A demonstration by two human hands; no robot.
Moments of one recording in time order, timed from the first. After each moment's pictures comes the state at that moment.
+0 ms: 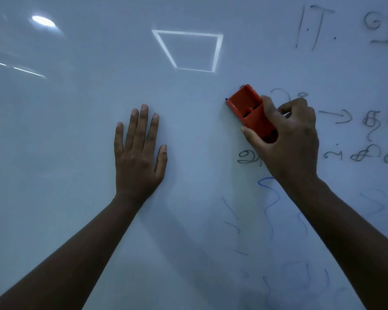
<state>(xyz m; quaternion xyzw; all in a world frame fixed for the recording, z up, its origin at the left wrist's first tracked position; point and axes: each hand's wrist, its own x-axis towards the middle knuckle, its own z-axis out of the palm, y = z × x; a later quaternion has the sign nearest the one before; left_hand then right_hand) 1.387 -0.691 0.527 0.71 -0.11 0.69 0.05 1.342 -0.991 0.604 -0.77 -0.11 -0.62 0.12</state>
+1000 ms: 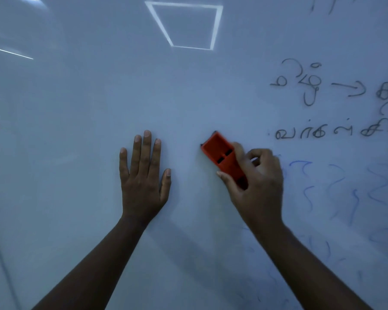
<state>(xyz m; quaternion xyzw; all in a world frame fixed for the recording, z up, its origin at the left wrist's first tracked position) 1.382 -0.688 0.434 0.75 -0.10 0.65 0.04 1.332 -0.942 0.474 -0.80 -0.13 -0.56 0.17</state>
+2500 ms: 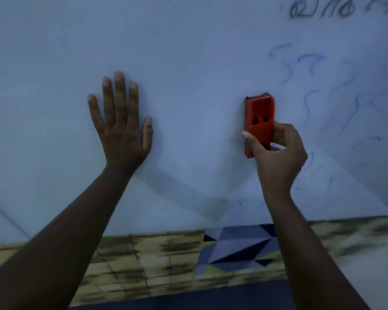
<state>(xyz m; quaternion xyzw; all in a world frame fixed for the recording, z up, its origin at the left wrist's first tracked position) 1.378 -0.687 0.340 0.77 -0.10 0.63 0.05 1.306 -0.990 0.358 -0.73 0.06 -0.48 0.47</state>
